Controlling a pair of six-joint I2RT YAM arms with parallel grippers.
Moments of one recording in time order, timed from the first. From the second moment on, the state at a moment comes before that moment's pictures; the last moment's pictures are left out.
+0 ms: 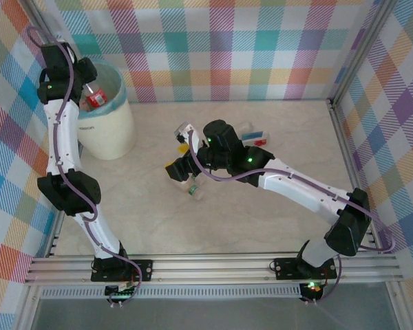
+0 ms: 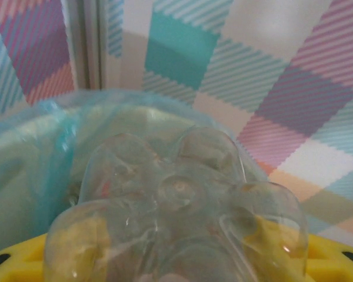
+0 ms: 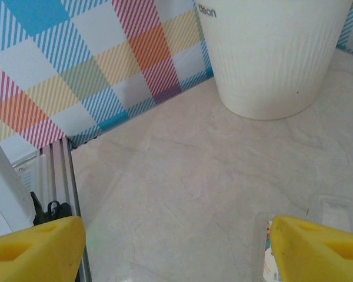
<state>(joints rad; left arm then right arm) 0.20 1.91 2.22 -0.74 -0.05 -0.26 0.95 1.54 1.45 -0.34 -0.30 0.12</state>
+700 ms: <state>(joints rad) 0.21 1.91 2.17 -0.74 -0.02 -0.23 0.95 1.56 1.47 -0.35 -0.33 0.13</state>
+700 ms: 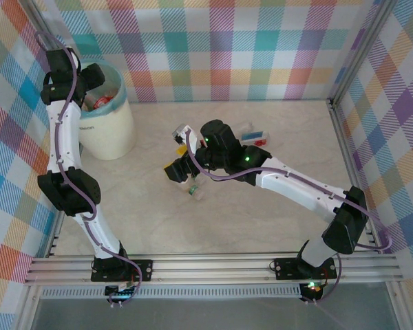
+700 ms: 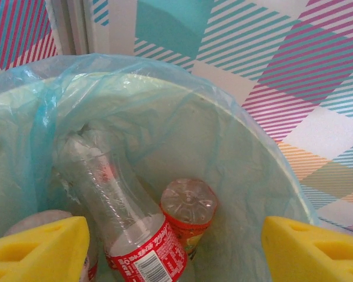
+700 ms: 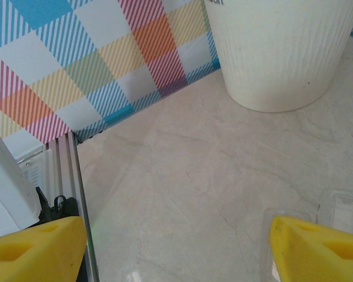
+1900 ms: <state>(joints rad) -0.13 1.13 1.42 -0.82 0.29 -0.22 0.82 1.91 1.64 -0.69 -0.15 0.12</state>
